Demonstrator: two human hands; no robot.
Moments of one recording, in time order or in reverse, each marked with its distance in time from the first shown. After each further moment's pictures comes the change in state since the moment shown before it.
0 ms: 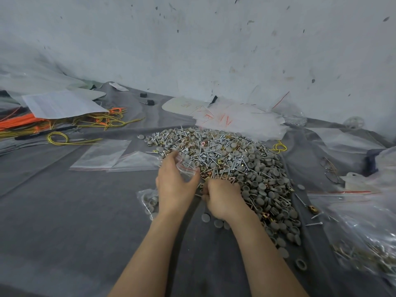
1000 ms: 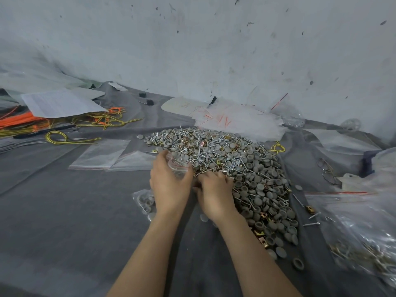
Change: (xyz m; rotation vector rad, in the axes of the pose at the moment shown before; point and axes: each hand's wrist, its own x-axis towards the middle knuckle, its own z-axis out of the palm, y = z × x) left_hand 0.002 0.000 -0.001 -0.083 0.152 -0.055; right_hand 0.014 -0.003 0.027 0.070 0.298 -0.056
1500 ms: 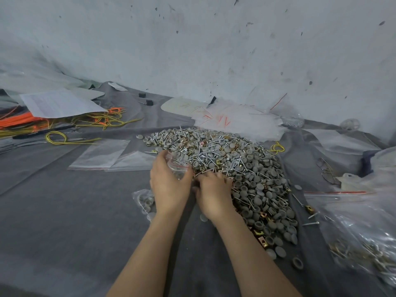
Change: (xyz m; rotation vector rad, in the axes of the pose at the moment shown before) left_hand 0.001 0.000 0.000 -0.001 -0.009 -0.013; right_hand 0.002 -0.004 0.003 -0.058 -0.075 0.046
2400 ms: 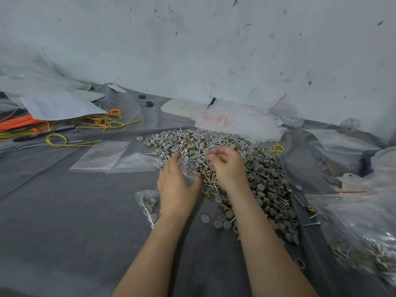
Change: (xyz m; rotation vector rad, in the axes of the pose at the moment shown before) left_hand -0.008 -0.001 0.003 0.206 -0.171 0.105; right_hand 0.021 0.009 -0.047 0.937 0.216 0.165
